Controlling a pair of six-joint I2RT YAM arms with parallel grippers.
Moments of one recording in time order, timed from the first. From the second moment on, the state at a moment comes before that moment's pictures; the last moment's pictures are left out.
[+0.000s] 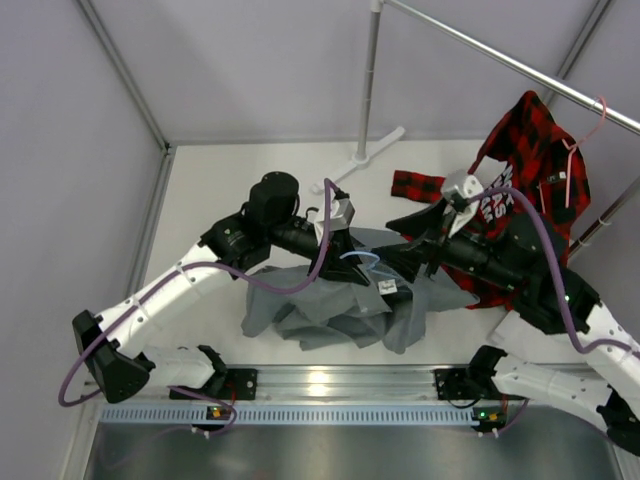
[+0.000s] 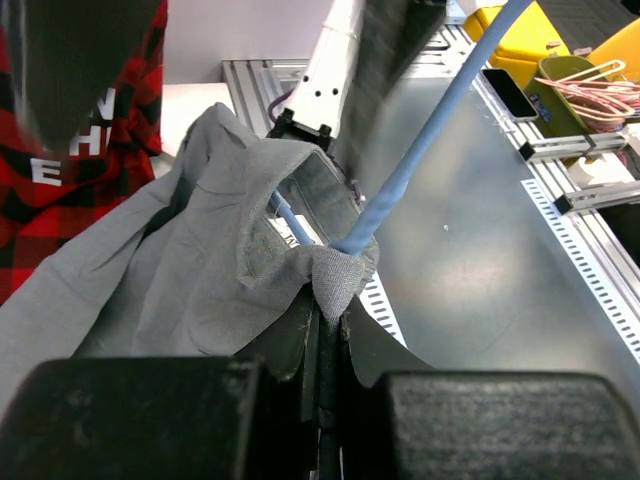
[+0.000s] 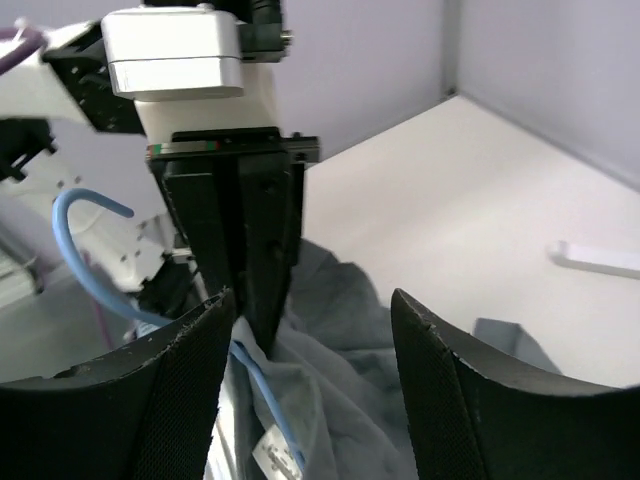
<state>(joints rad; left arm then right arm) -0.81 1.26 1.29 -0.32 1.10 0.05 0.88 0.83 1.20 -0.36 -0.29 0.17</state>
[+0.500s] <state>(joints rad) -0.81 1.27 1.29 -0.32 1.10 0.04 0.88 0.70 1.16 -0.36 -0.39 0.08</state>
